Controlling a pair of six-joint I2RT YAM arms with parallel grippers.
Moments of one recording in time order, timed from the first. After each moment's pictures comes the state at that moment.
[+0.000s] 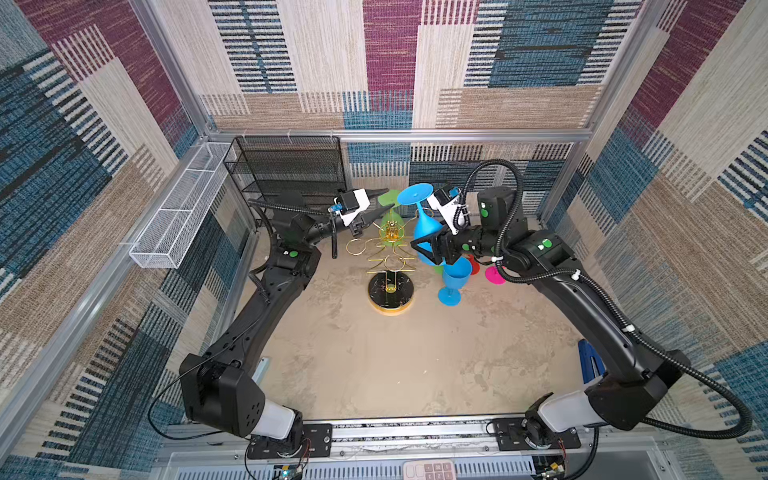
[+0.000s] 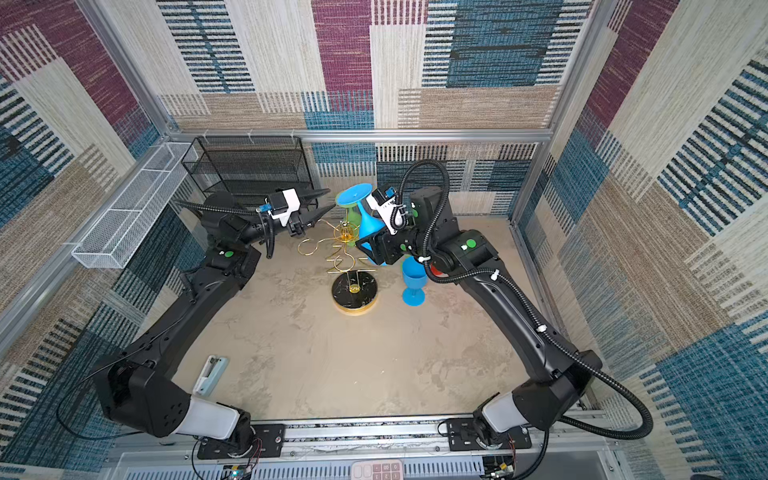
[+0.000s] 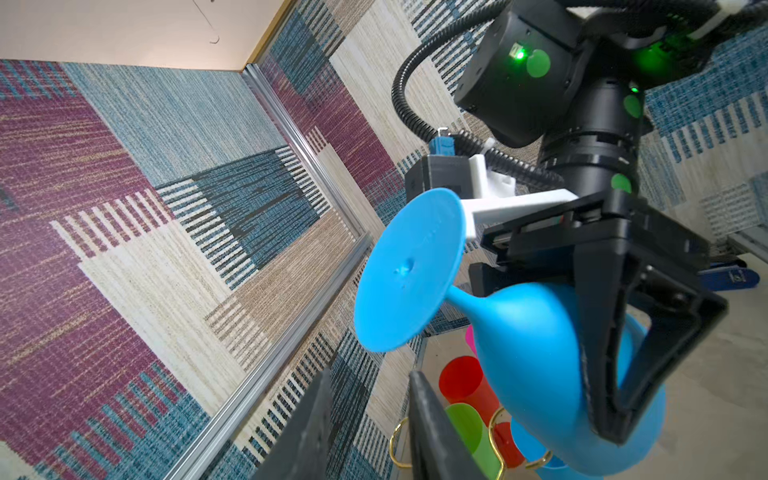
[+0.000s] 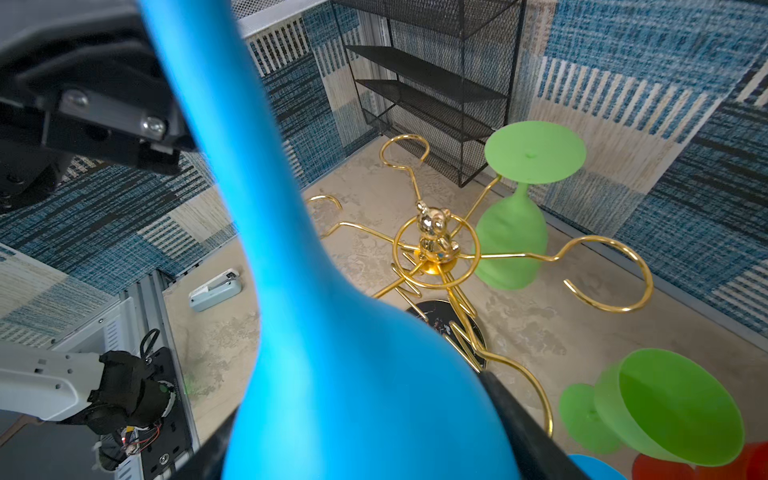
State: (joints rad) left arm -0.30 1.47 1.41 0.41 0.94 0.40; right arm 0.56 1.47 1.72 -0.73 -0.39 0.00
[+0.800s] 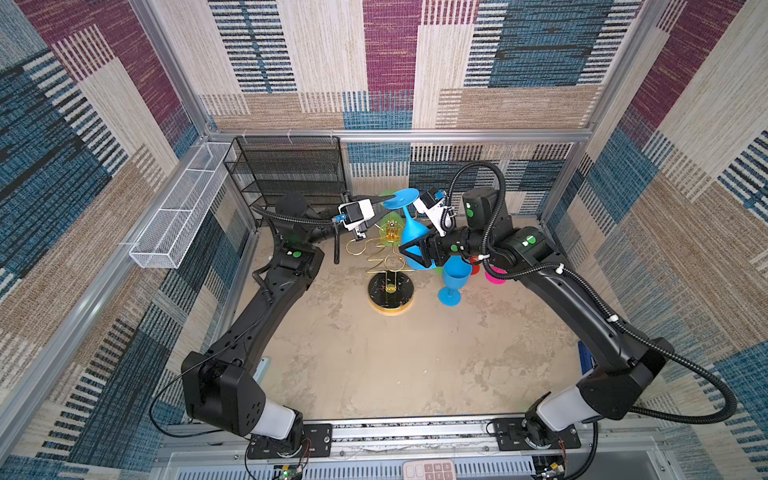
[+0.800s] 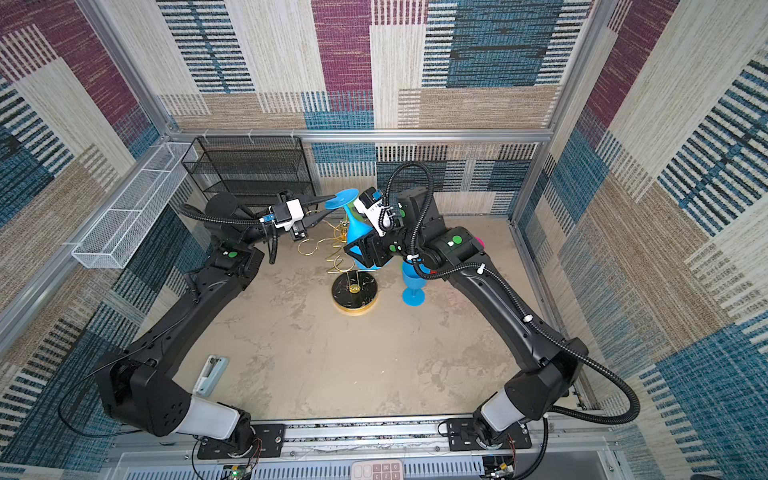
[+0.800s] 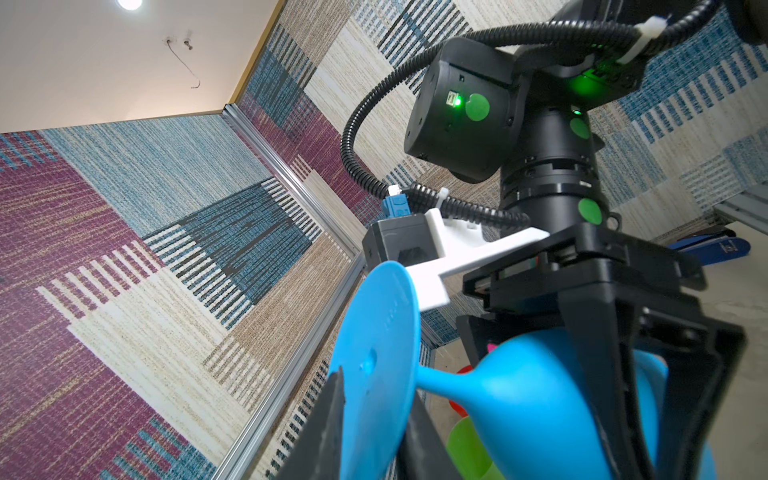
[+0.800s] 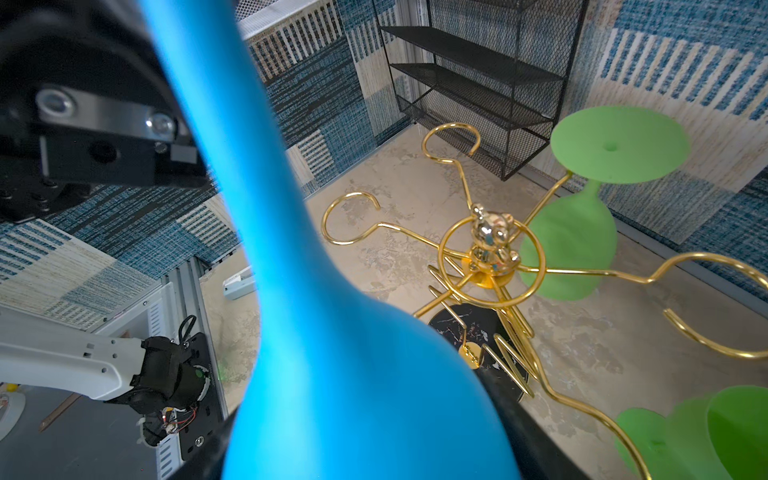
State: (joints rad) left arm -0.32 1.47 1.41 0.46 0.99 0.47; right arm 0.60 1.53 1.75 -0.73 -0.45 0.02
